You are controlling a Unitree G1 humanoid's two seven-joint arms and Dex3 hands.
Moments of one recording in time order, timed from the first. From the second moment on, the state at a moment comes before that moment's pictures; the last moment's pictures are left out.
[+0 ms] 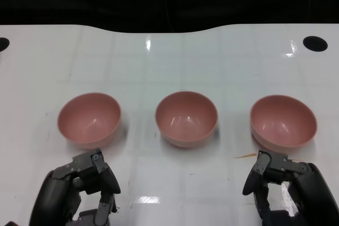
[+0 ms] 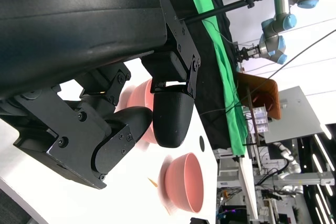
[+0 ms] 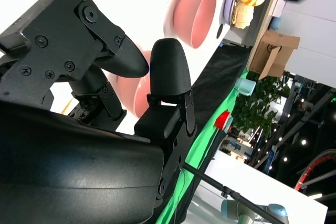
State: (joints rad) left arm 0.25 0.06 0.00 0.06 -0.13 -0.51 -0.26; right arm 0.17 -0.08 0.10 0.12 -0.12 -0.61 0.10
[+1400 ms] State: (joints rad) left arm 0.24 0.06 -0.01 0.05 -0.13 -0.48 -0.26; right arm 0.14 -0.11 0.06 0.05 -0.13 -0.48 0.09
